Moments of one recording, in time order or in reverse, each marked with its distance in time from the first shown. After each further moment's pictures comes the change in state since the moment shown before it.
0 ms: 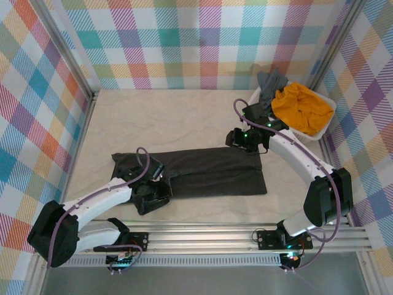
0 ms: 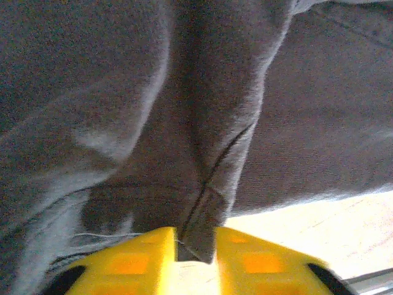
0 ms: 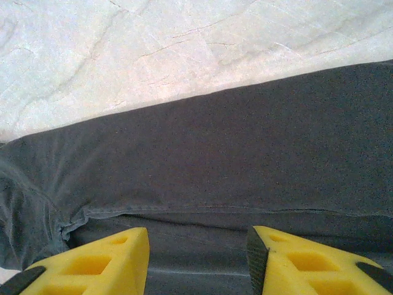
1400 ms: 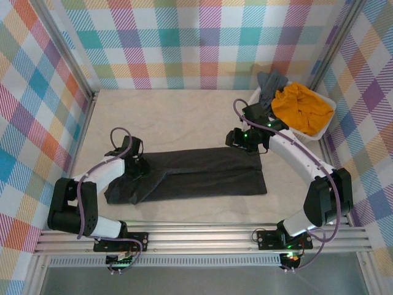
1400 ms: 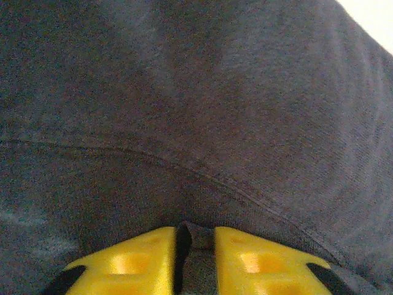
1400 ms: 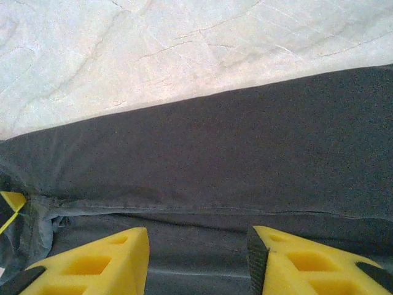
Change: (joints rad) left arm 0.457 0.269 0.147 0.090 -0.124 0.126; right arm -0.001 0.000 0.000 0.003 0.000 -0.013
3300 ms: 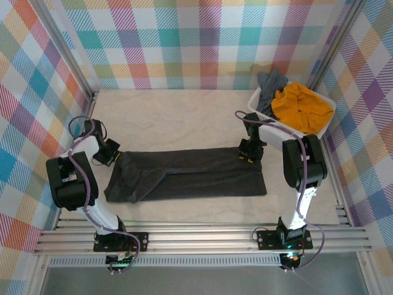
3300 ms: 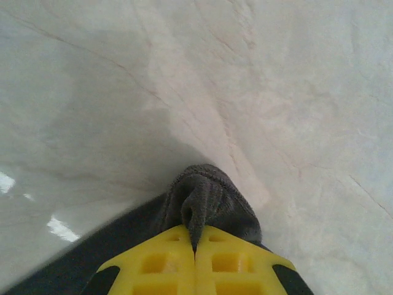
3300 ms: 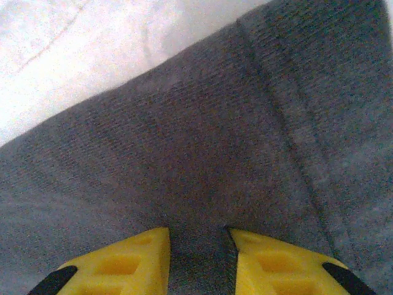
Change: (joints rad) left arm 0.459 0.279 0.321 -0.048 0.068 -0.042; right arm -0.145 0.412 0.027 -0.039 0.134 0.090
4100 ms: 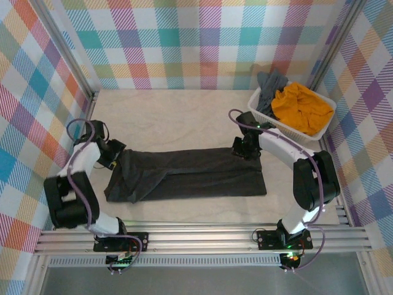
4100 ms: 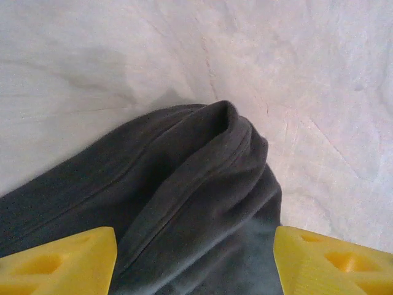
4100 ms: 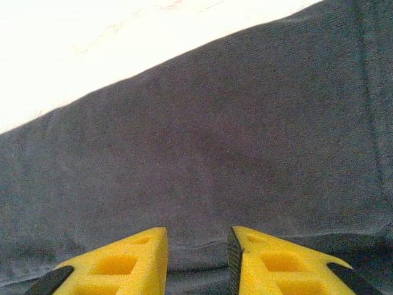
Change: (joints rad) left arm -0.066 -0.158 -0.056 -0.052 0.036 -0.076; right arm 0.116 -0.240 -0.083 0.043 0.014 0.018
